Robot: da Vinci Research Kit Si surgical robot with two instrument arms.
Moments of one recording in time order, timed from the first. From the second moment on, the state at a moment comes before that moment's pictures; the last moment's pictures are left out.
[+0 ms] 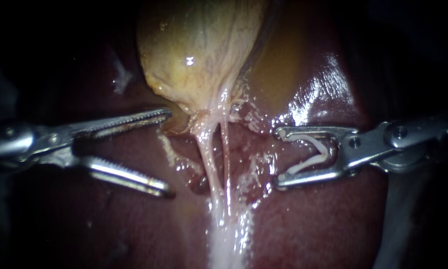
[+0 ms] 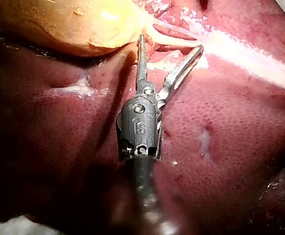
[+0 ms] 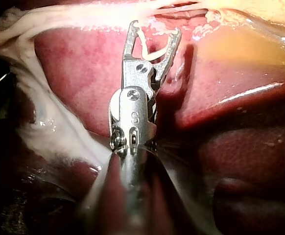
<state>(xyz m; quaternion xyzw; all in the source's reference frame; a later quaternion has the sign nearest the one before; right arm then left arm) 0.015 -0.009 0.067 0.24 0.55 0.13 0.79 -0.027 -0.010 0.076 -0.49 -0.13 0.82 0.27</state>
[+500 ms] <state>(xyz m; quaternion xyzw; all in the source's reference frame) 0.015 -0.009 0.067 0.23 0.55 0.13 0.79 -0.028 -0.008 0.080 -0.49 -0.12 0.82 0.27</state>
